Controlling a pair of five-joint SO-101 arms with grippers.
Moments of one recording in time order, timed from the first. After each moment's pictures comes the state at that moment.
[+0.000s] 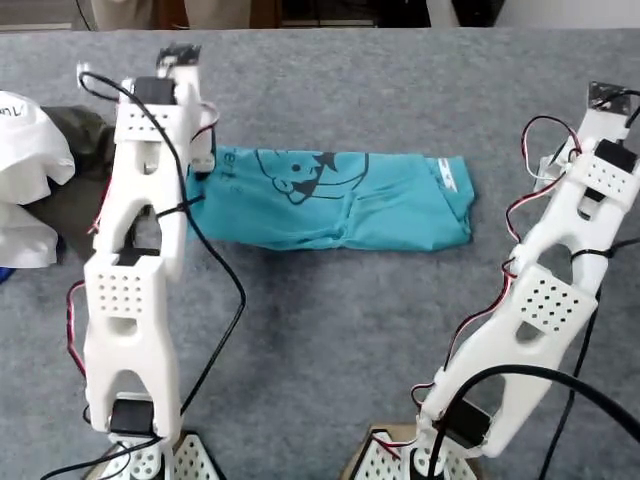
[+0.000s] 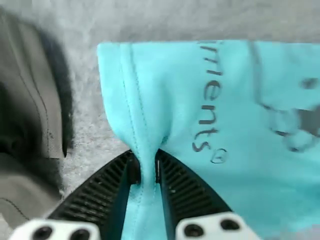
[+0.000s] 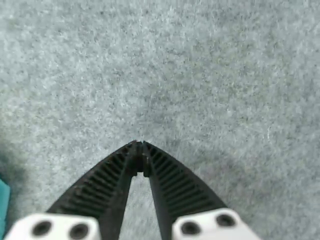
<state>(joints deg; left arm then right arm) 0.8 43.4 -56.2 96.7 -4.9 30.2 53.8 -46.5 68.0 6.8</state>
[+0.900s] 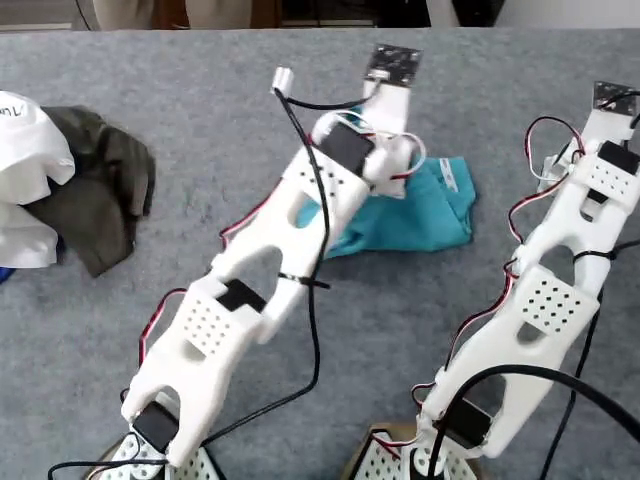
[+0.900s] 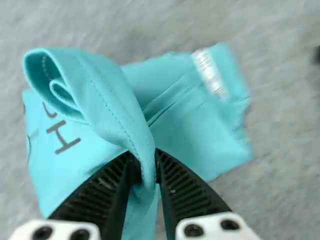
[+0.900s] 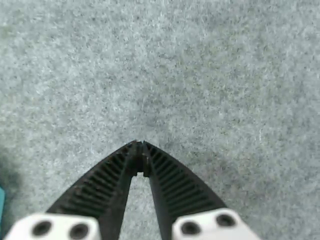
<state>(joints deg) 35.5 43.4 -61.4 76.3 9.3 31.2 53.8 -46.5 66.7 6.8</state>
